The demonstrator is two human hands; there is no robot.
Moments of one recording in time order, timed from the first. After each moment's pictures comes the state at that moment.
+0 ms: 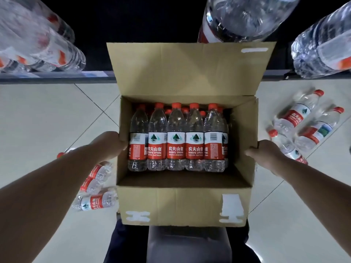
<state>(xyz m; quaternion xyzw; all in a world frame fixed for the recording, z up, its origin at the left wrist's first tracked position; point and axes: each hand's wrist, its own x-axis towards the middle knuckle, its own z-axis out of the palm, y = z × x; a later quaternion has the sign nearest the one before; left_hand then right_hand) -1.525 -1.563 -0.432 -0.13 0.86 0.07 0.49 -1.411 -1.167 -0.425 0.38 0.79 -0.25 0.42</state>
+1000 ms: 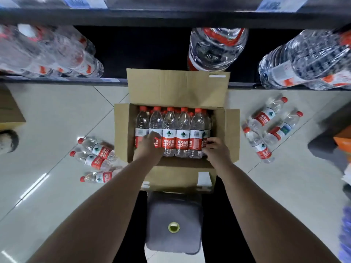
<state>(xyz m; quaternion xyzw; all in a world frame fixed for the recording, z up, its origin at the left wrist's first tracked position) -1.452 -1.450 -0.312 -0.13 0.88 0.22 0.39 -1.400 -1.239 -0.321 0.48 0.67 -0.47 0.30</state>
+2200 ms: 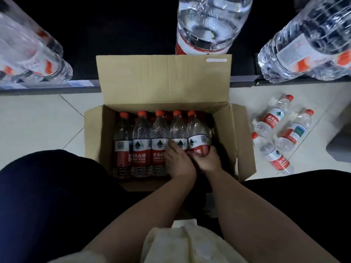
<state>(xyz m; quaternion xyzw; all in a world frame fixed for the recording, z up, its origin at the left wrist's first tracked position) -1.386 -1.341 -0.495 -0.11 0.94 0.18 0.26 -1.371 -1.259 -0.501 0.49 0.69 -0.48 0.22</state>
